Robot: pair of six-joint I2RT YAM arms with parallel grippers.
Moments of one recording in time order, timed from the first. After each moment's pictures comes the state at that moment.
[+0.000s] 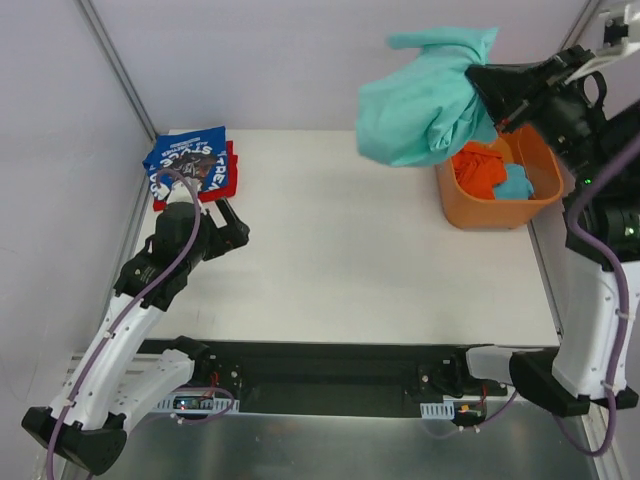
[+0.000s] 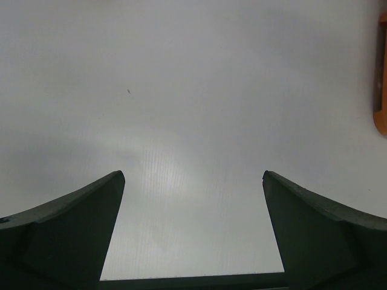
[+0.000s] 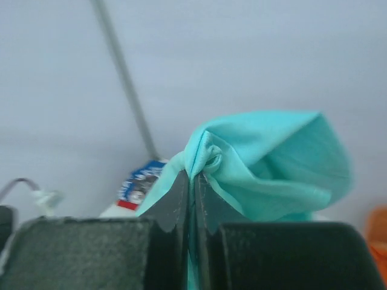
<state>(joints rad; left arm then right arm) -0.36 0.82 0.96 -0.73 -0.18 -0.62 0.13 1.32 2.17 -0.62 -0.42 0.27</state>
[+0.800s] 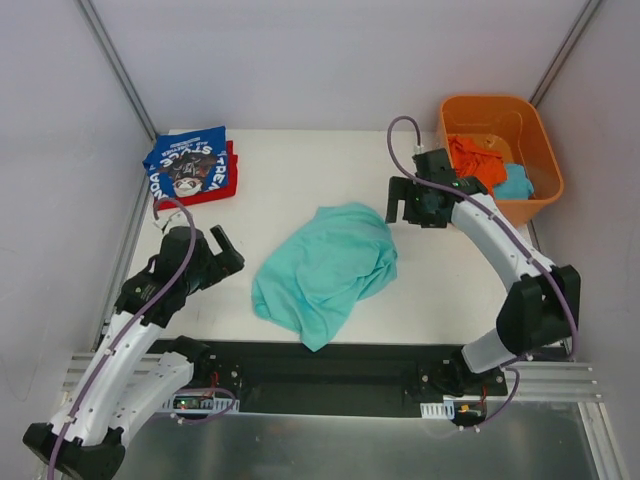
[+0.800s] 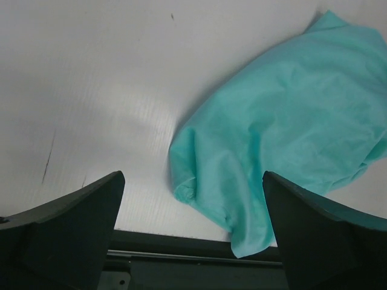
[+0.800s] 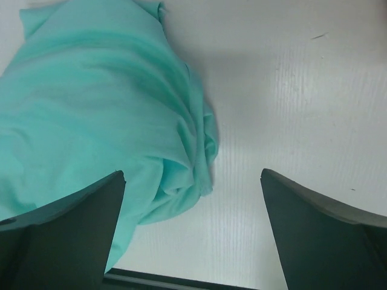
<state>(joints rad) -0.36 0.66 0.81 -0.89 -0.19 -0.74 0.35 1.57 1.35 -0.79 0.01 0.37</state>
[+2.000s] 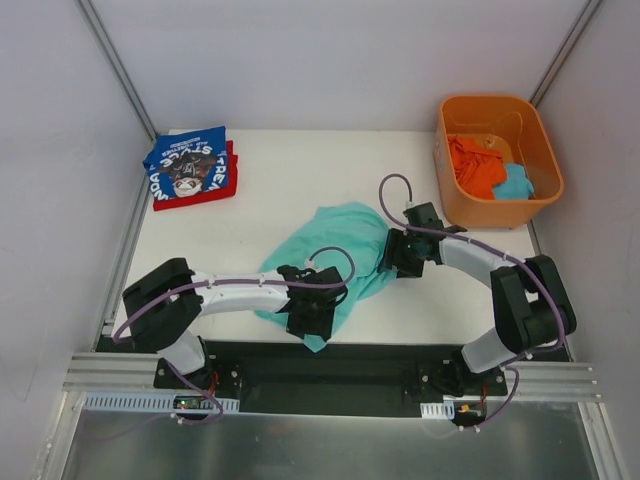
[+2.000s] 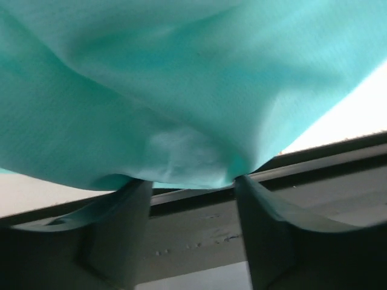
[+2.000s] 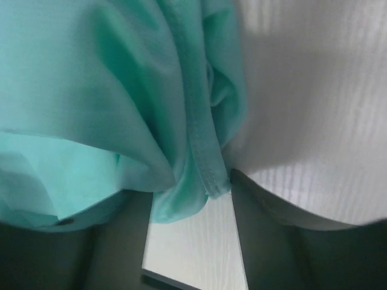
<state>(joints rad) -1.13 1.58 0.89 -0.64 0.03 -0.98 0.37 1.52 0.81 -0.42 -0.20 0.53</state>
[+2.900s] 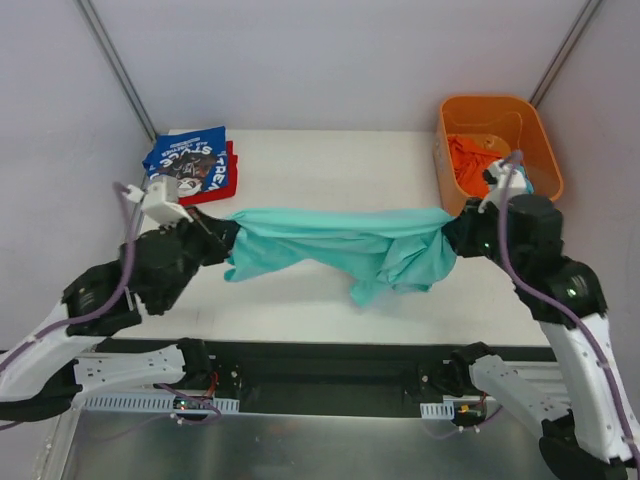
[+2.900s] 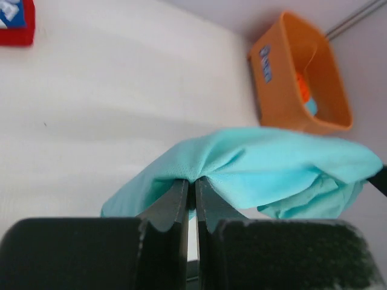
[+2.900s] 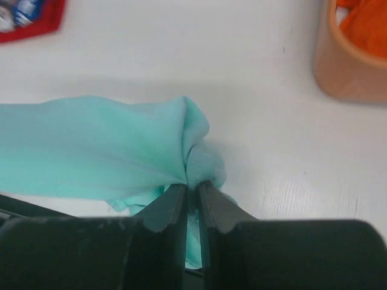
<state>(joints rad) -1.12 0.81 1.26 -0.88 -0.76 -0.84 0.38 0.87 1.24 -0.94 0.05 0.27</state>
